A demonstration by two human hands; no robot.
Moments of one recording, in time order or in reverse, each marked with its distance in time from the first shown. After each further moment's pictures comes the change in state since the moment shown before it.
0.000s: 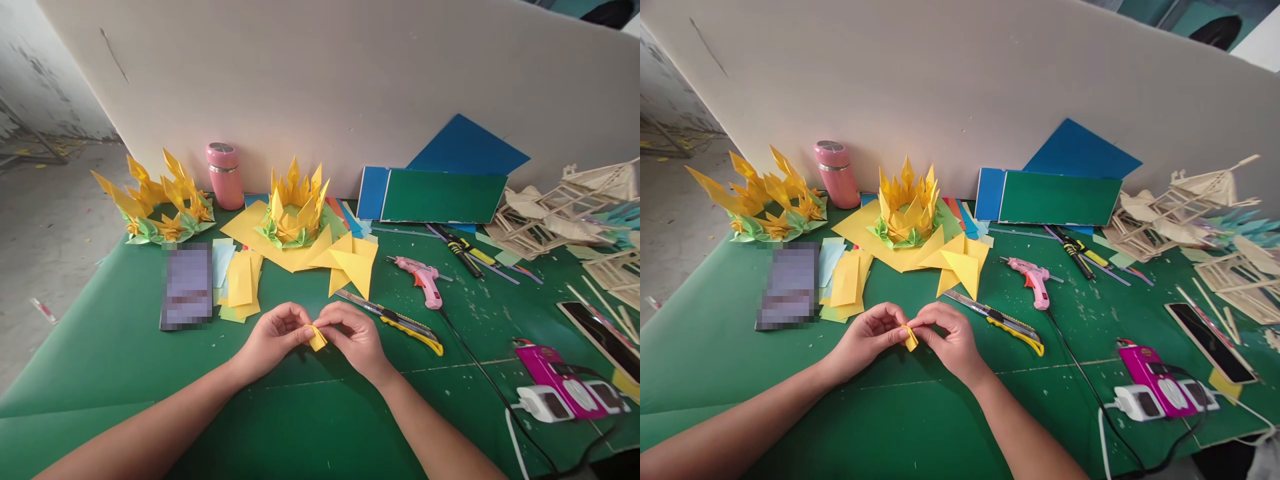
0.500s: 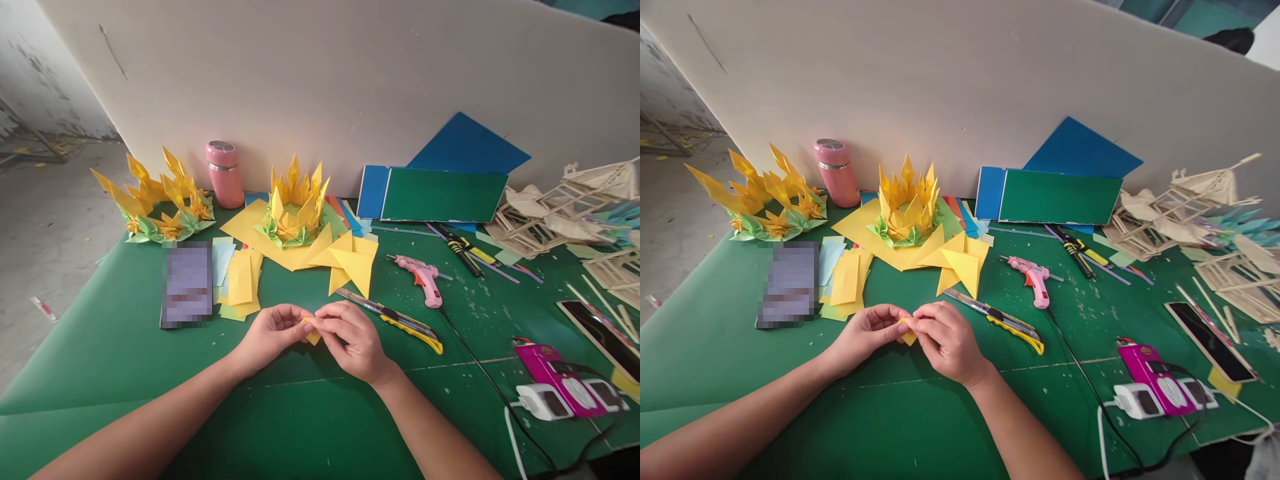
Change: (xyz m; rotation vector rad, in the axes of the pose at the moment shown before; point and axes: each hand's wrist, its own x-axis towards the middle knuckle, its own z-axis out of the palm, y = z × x) left_hand 0.002 0.002 -0.004 -0.005 0.027 -0.162; right_hand 0.000 -0.004 -0.003 -0.416 -0.016 -0.422
